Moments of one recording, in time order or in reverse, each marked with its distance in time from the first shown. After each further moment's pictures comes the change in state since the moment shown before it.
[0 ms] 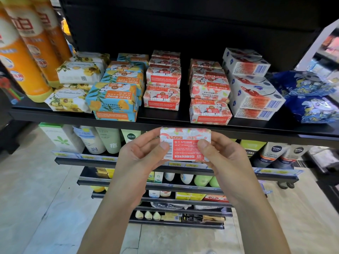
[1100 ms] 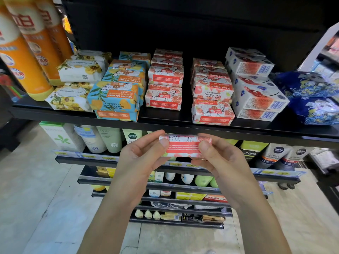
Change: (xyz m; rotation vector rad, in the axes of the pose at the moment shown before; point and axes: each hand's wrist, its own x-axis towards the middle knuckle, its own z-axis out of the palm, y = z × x) left_hand 0.003 0.000 -0.002 -0.054 0.059 -0.083; right_hand -0.002 -0.001 0.006 -0.029 0.000 0.093
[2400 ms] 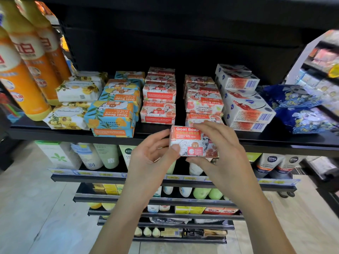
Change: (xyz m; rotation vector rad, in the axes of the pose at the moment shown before) left_hand 0.017 0.011 0.030 0.200 -0.027 0.219; right_hand 0.023 -0.022 -0.014 -0.933 0.092 -0.727
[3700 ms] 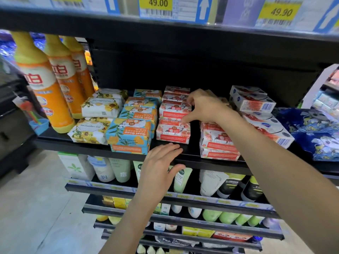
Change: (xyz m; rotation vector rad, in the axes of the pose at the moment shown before) left_hand 0.065 -0.055 -0.033 0.964 0.012 0.586; right_hand 0.214 0.016 0.033 -0.382 -0.453 0.169
